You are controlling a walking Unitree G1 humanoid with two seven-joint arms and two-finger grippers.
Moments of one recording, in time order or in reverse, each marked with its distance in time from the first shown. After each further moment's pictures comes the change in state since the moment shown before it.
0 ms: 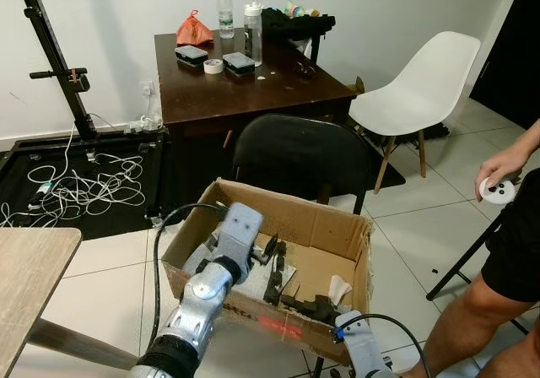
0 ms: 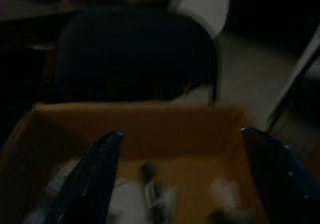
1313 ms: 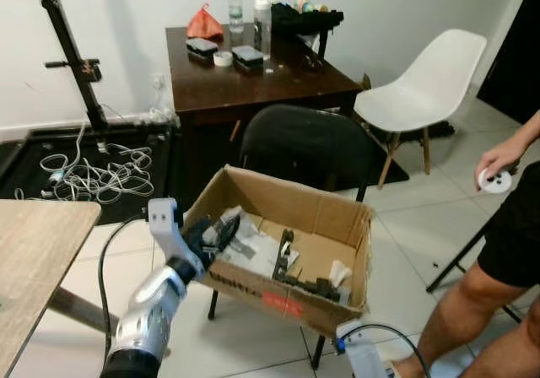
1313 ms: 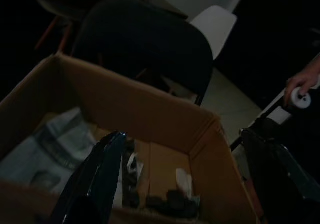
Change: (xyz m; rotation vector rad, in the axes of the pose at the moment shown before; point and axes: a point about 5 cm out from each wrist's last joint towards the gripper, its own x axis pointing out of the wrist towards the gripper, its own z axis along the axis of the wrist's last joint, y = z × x) left arm -0.043 0.051 -0.003 -0.328 -0.062 0.004; right arm -0.002 0.000 -0.010 -0.016 0.021 0.007
